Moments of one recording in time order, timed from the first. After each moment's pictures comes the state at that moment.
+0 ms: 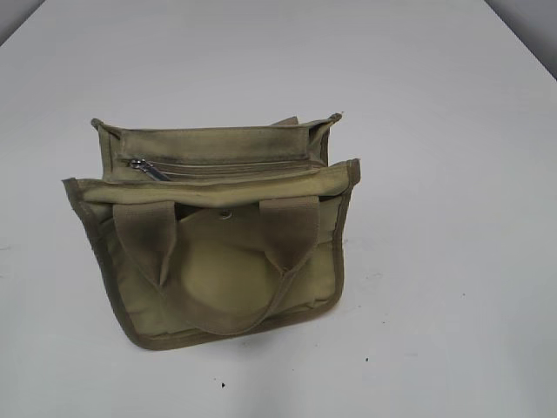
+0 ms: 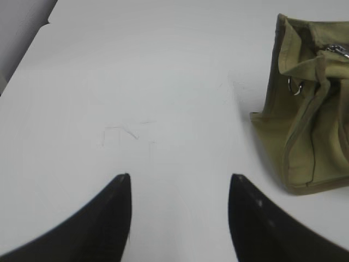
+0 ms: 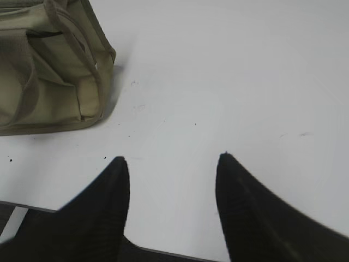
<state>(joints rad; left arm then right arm) -0.03 -0.01 -0.52 0.00 1.06 0.00 0.01 -0.01 -0.48 0.26 1.08 -0.25</state>
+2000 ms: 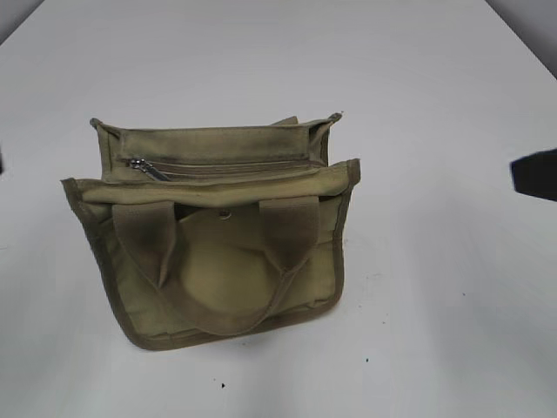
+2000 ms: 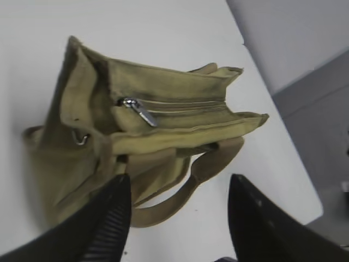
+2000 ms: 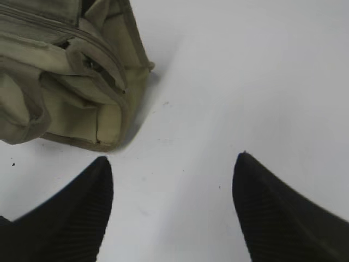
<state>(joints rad) -0.03 0.67 -0.58 -0.90 0.83 0.44 0.25 0.88 -0.71 0.29 0.67 -0.47</state>
